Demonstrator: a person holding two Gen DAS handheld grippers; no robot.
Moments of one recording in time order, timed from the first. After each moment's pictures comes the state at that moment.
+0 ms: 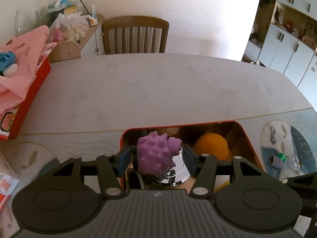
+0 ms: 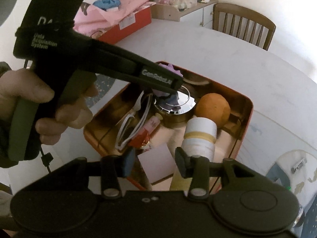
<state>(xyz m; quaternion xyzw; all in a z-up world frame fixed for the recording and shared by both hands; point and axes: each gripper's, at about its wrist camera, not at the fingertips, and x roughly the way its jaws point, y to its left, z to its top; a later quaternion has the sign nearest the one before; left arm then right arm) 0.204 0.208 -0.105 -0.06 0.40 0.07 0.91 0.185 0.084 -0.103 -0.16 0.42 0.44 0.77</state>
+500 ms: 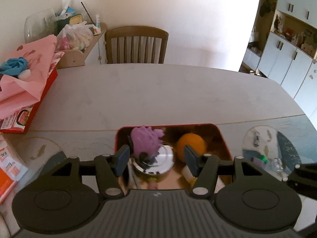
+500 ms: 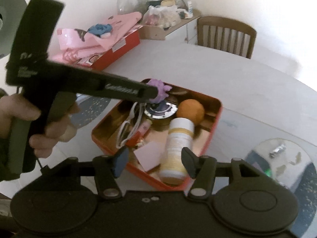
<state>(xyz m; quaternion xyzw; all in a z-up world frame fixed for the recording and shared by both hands) 0.170 0.181 -0.072 -0.07 0.38 0.08 0.92 0.166 0.025 -0.066 -0.11 0.40 0.42 0.81</state>
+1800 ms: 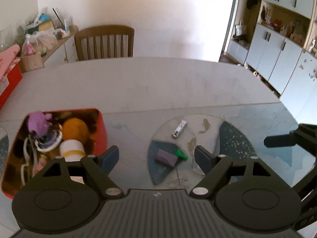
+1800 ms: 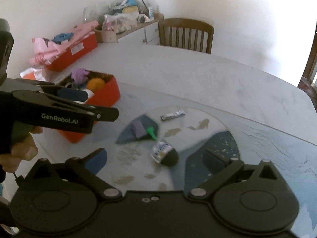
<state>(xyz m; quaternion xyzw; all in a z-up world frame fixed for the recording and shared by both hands) 0.202 -0.024 -0.093 -0.06 0.38 0.07 0.92 0.240 -0.185 -0.093 -0.12 0.38 0.40 0.83</state>
